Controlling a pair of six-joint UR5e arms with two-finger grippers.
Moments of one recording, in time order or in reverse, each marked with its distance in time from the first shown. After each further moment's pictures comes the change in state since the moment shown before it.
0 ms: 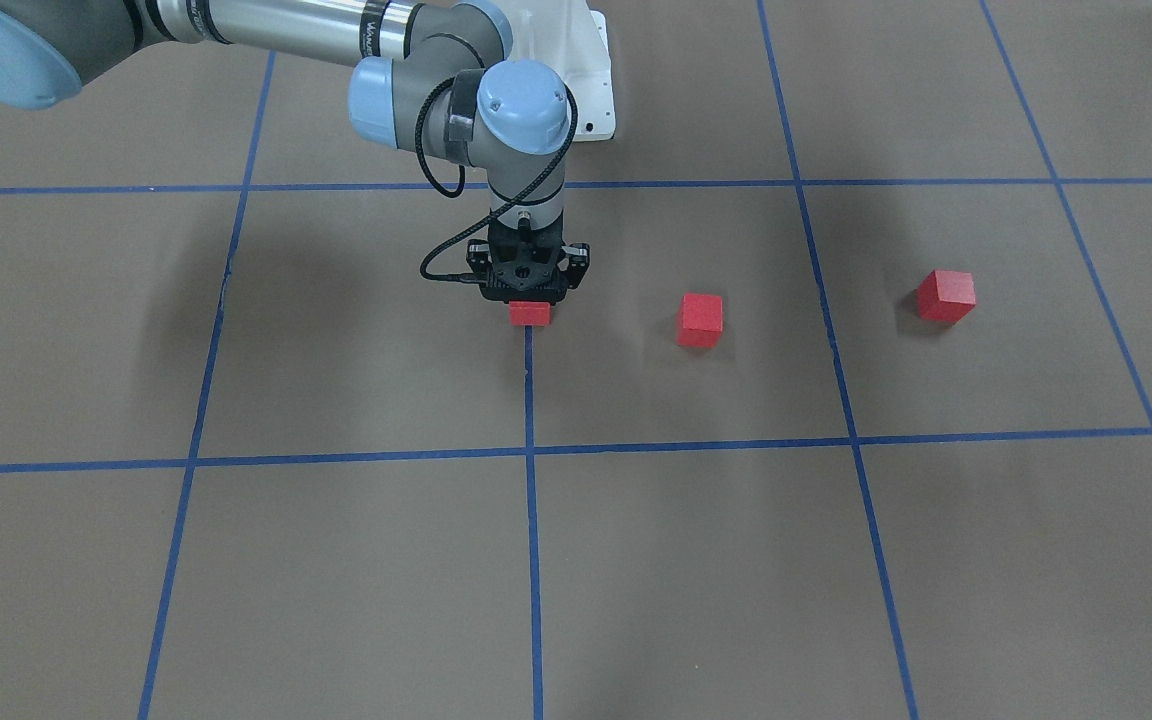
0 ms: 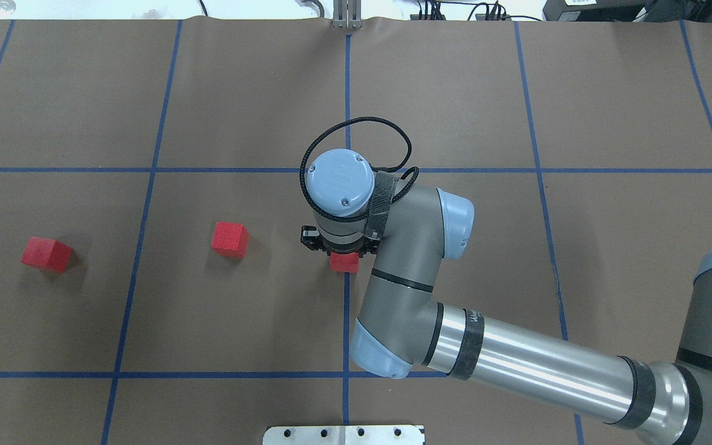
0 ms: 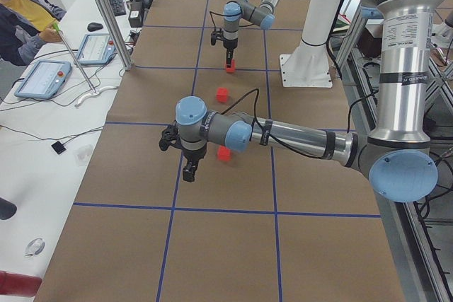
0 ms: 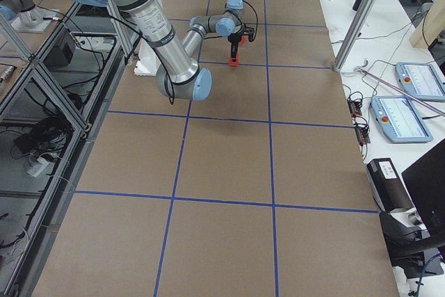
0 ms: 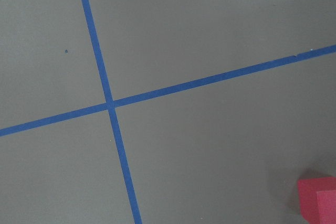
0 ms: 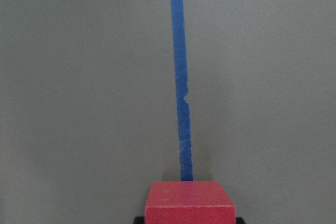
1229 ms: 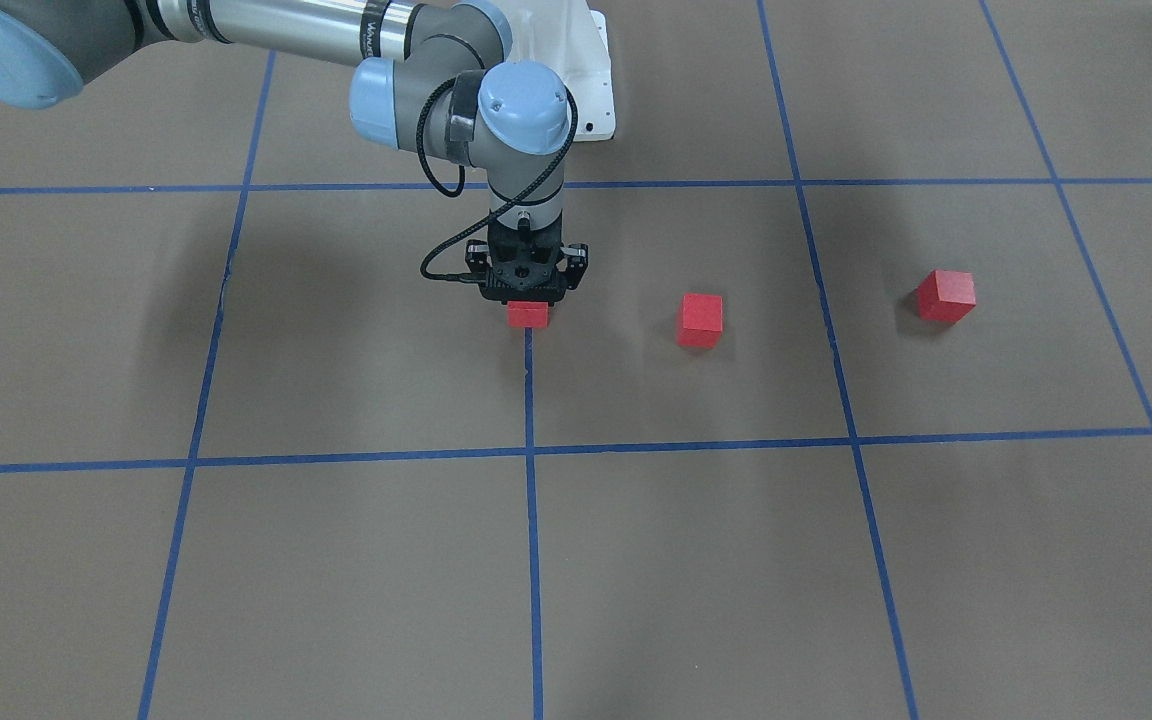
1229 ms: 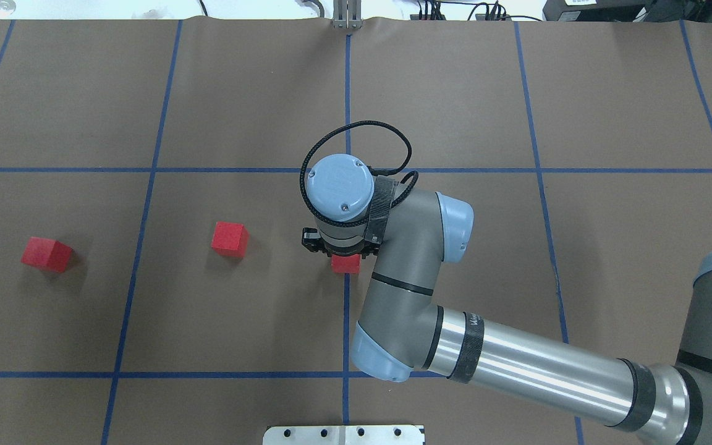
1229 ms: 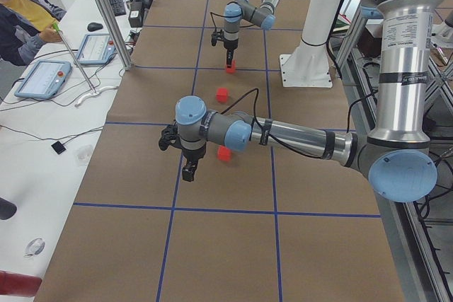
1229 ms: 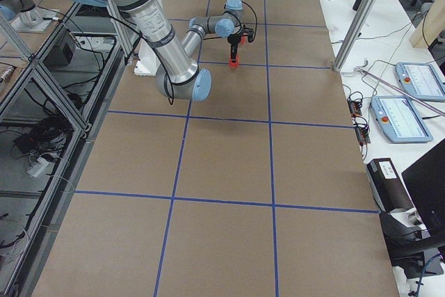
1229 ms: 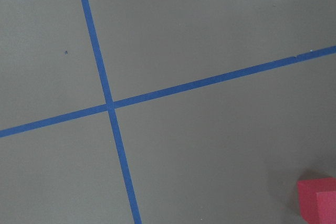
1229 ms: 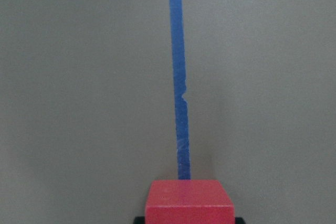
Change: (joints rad) left arm 0.000 -0.003 0.000 0.000 0.000 0.000; right arm -0.007 -0.004 -0.002 0.000 -0.017 0.000
